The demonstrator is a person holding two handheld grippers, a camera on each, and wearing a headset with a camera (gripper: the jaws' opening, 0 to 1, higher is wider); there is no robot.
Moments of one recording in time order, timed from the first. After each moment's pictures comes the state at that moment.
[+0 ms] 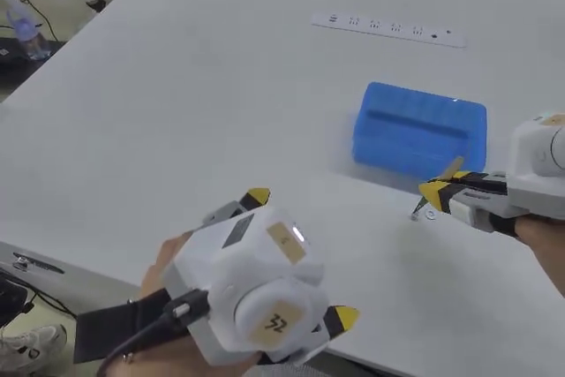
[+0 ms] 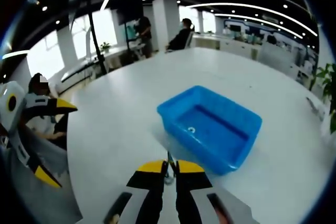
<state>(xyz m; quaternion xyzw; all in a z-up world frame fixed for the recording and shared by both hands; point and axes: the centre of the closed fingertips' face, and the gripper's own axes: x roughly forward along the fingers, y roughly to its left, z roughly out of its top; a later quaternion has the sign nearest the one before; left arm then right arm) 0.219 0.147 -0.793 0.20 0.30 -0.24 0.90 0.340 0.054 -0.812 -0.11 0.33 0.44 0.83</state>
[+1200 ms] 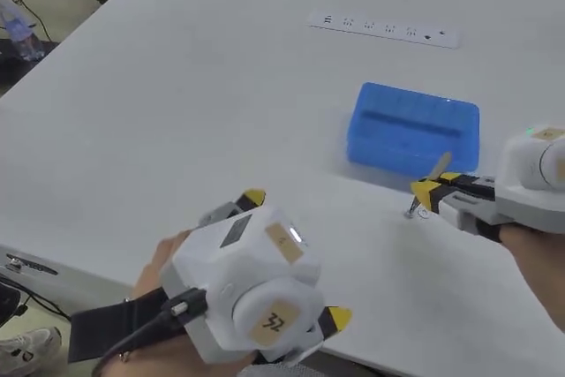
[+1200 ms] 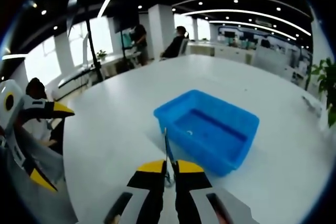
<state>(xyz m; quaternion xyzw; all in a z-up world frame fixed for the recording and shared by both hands) 0.218 0.146 -0.796 0.20 0.30 -0.24 0.90 0.337 0.057 -0.811 -0.10 0.30 0.43 0.85</state>
